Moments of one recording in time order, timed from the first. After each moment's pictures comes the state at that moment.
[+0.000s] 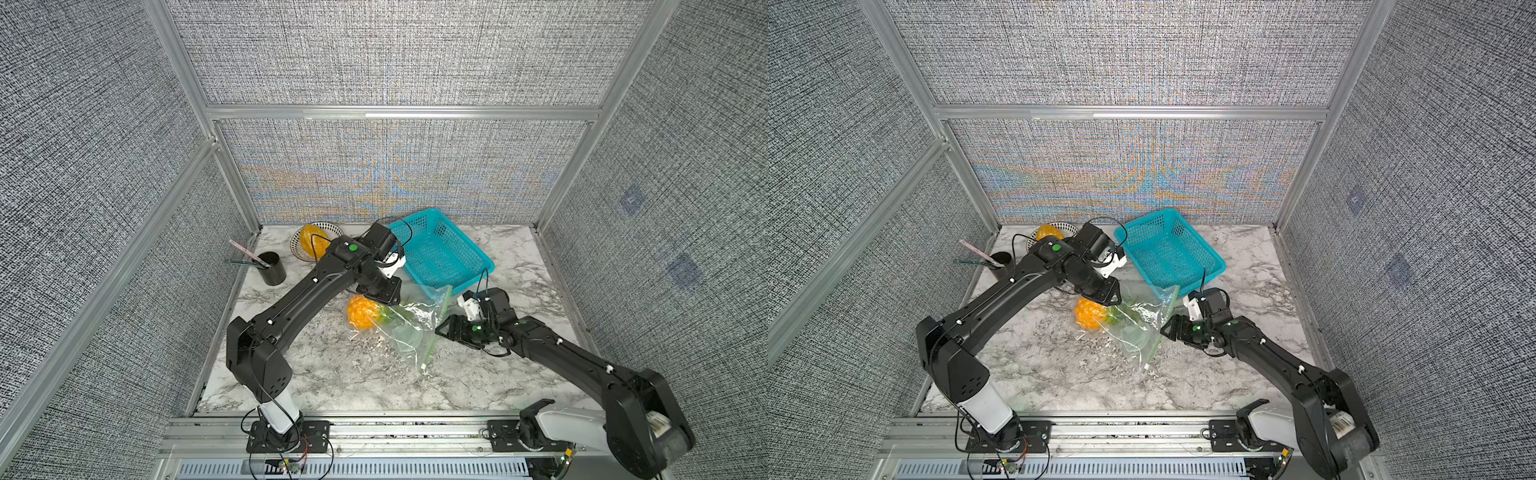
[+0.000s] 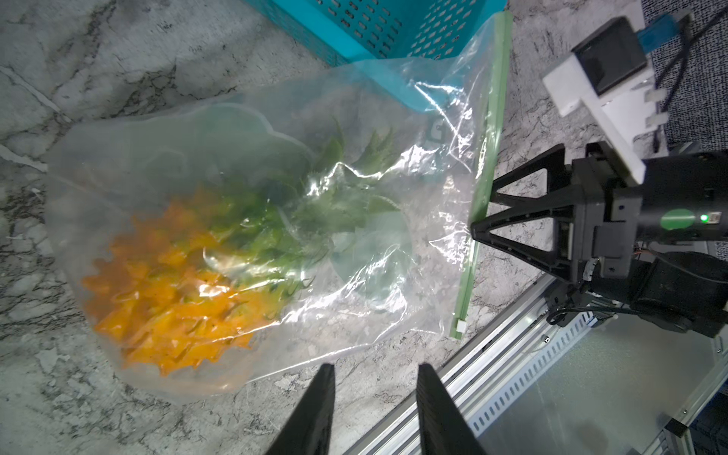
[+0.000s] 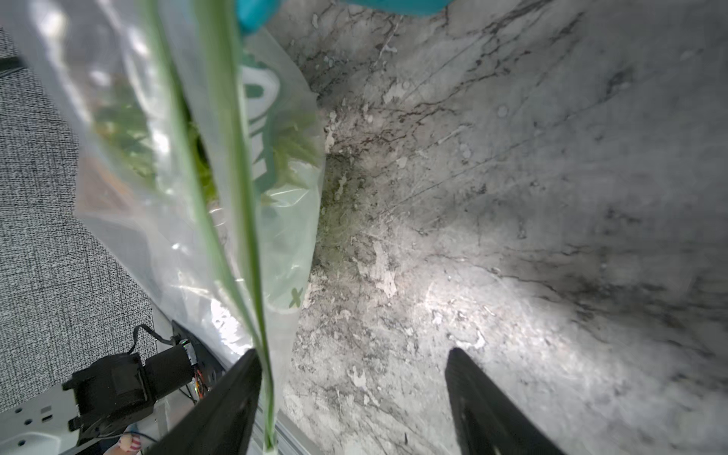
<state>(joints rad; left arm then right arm) -0.69 1.70 1.70 -1.22 0.29 -0.18 0.42 1.19 0.62 -0.35 -0.47 0.65</state>
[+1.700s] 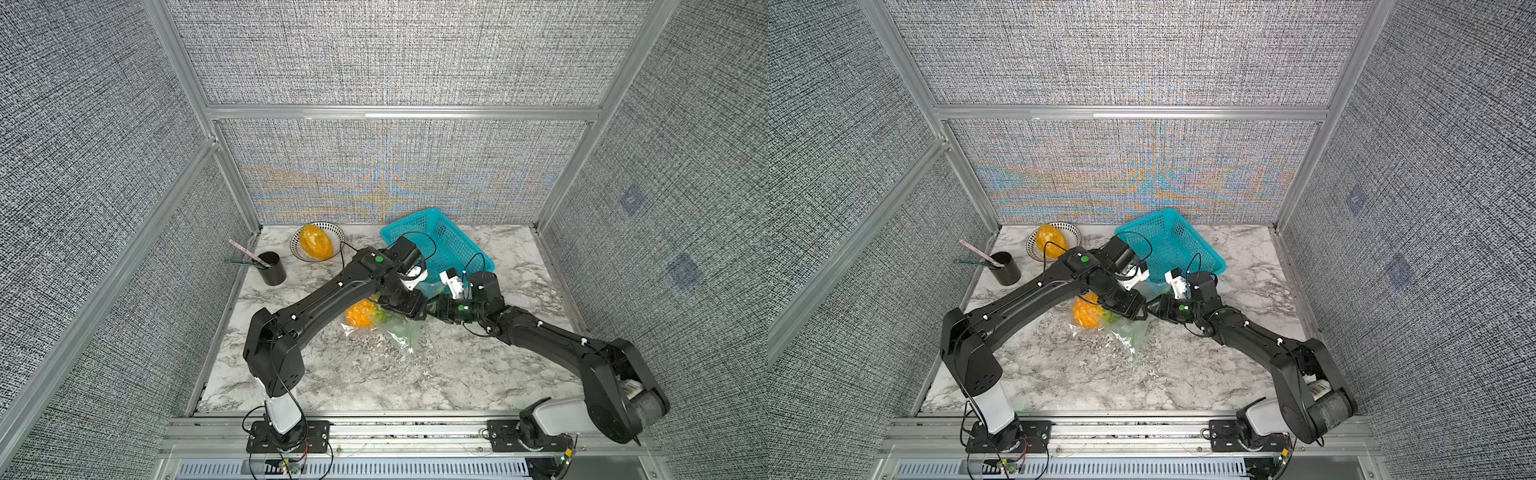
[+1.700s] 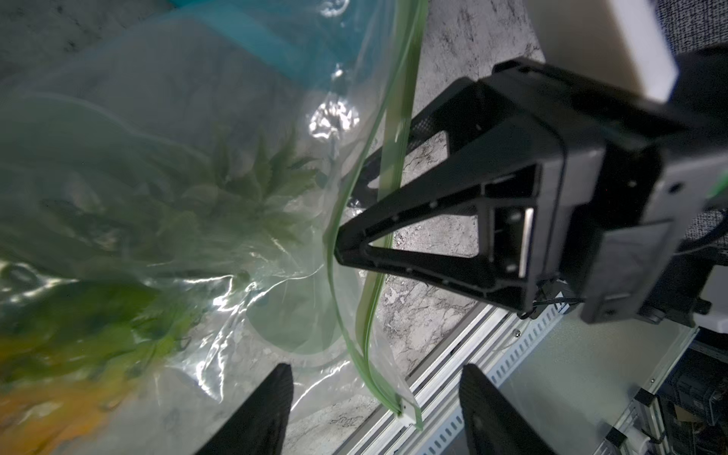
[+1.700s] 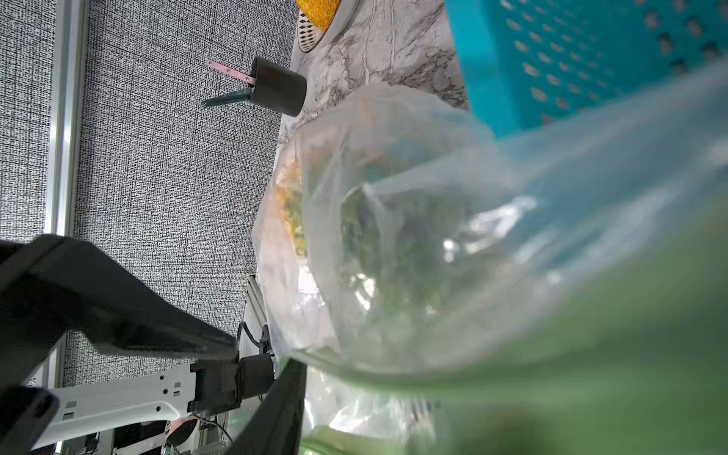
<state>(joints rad) -0.82 1.79 1.68 -1.12 0.34 -0.25 0.45 1.41 0.71 0.11 -0.66 0.75</state>
